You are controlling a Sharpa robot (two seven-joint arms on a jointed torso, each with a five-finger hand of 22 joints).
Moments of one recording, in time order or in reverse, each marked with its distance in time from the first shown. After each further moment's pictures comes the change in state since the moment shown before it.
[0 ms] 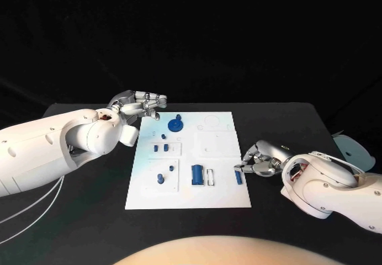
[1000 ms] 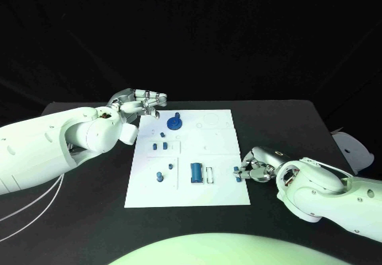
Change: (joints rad) left arm 0.000 -0.003 -0.002 0.002 0.000 0.003 -0.003; left_hand 0.000 0.000 0.000 0.000 0.000 0.000 0.000 0.000 0.000 0.000 0.000 0.000 0.000 0.000 0.000 0.000 0.000 0.000 0.000 0.000 0.000 0.000; right arm -0.065 0.059 -0.003 -0.061 -0.093 0.006 -0.020; right_hand 0.032 -0.005 -0.003 0.003 0.019 0.014 -0.007 -0.007 -0.001 0.007 0.008 0.051 0.038 -0.002 0.001 0.000 0.000 0.000 0.000 0.000 0.015 0.001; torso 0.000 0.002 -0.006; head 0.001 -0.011
